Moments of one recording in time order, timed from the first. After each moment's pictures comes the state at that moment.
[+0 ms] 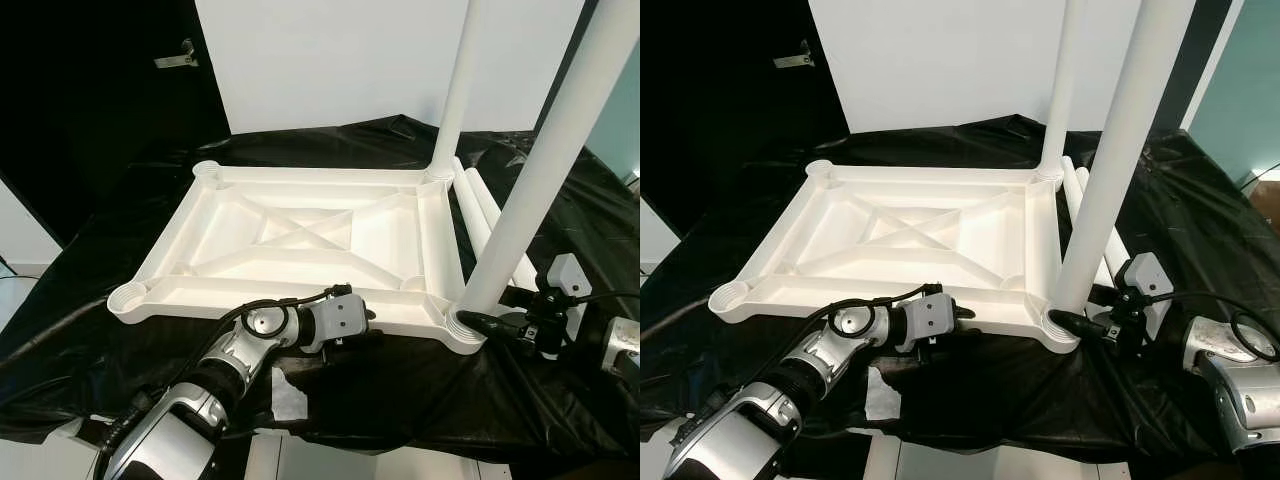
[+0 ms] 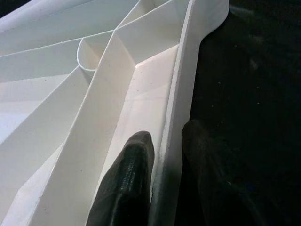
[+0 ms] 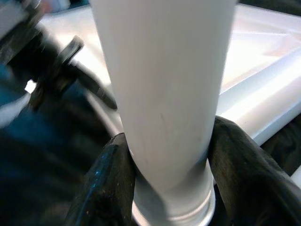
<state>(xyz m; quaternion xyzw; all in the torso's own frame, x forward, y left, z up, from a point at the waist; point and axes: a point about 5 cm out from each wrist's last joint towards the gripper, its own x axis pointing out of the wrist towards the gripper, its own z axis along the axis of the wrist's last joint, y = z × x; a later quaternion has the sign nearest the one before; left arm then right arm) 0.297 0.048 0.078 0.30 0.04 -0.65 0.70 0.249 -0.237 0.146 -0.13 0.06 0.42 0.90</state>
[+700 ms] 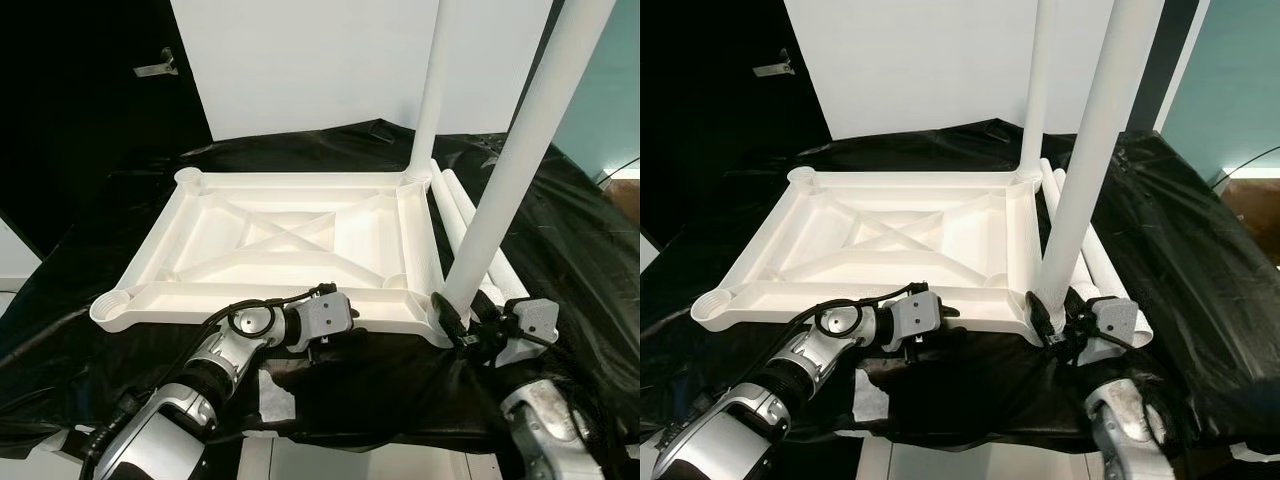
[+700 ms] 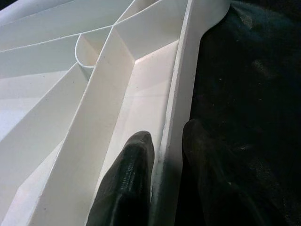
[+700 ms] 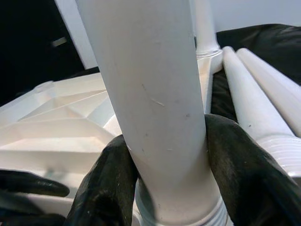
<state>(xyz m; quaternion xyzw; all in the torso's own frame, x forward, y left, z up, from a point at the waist) 0.299 0.062 0.072 0.30 0.07 -0.64 0.71 0.223 -0.169 0.109 0.03 -0.04 0.11 0.99</state>
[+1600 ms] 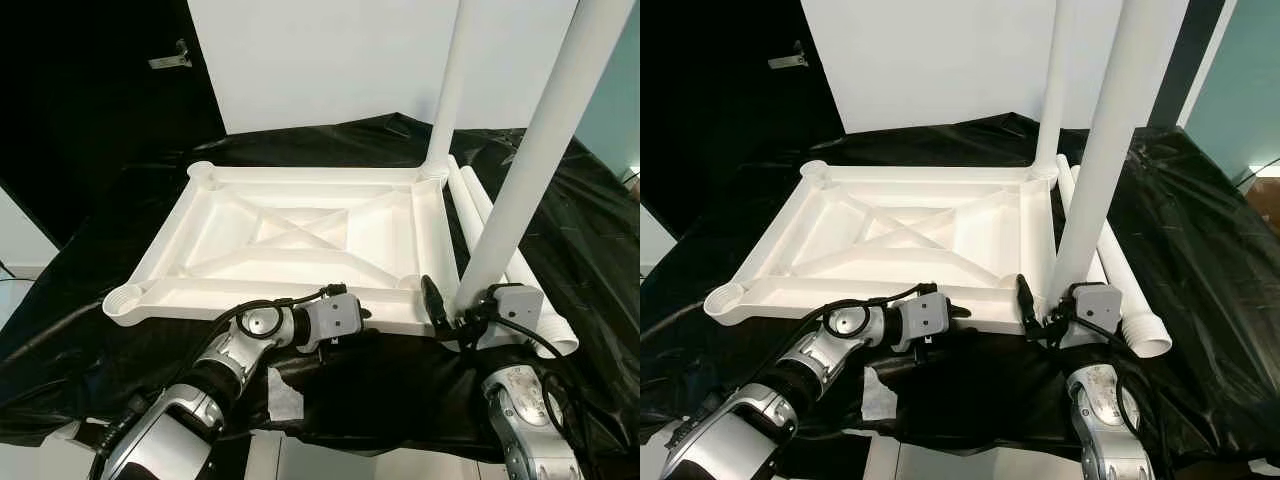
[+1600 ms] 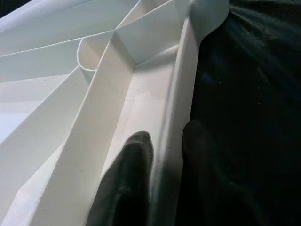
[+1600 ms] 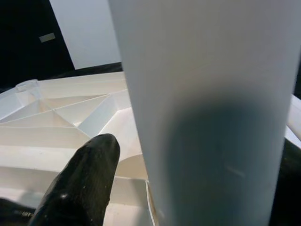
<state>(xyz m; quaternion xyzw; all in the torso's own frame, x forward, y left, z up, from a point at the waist) 0.294 0.053 0.073 0.29 0.05 -0.65 0.70 0.234 -0.160 0.122 -0.02 -0.08 0.08 0.99</state>
